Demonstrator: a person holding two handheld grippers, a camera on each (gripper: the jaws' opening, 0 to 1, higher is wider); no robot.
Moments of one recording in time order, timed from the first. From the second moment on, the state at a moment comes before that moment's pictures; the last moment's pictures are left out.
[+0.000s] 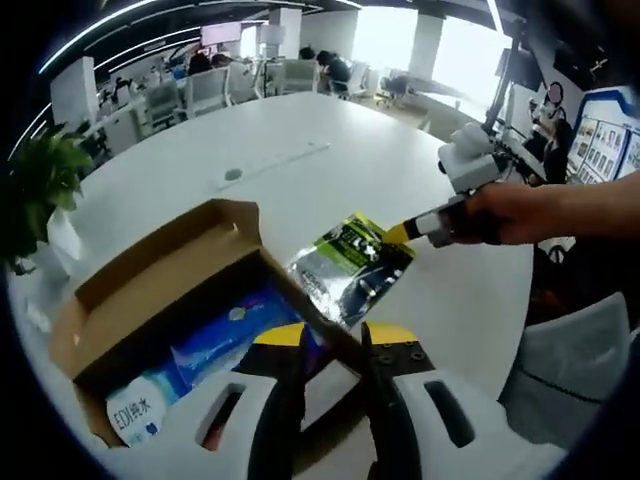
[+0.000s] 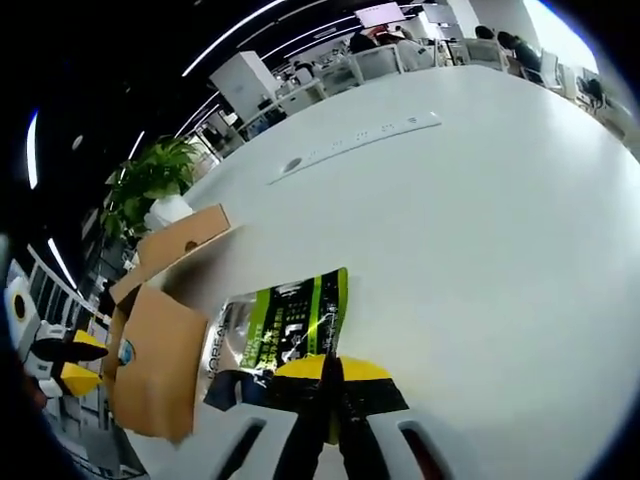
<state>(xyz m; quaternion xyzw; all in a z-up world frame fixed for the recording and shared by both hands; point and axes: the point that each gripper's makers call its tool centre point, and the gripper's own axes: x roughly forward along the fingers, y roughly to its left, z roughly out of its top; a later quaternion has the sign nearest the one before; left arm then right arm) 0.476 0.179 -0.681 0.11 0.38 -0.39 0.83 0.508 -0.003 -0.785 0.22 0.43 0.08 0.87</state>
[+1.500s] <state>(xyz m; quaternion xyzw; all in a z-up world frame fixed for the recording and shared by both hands) 0.456 0.320 -0.640 0.01 0.34 -0.28 0.90 0.465 0.022 -0.697 0.16 0.37 0.13 0.91</state>
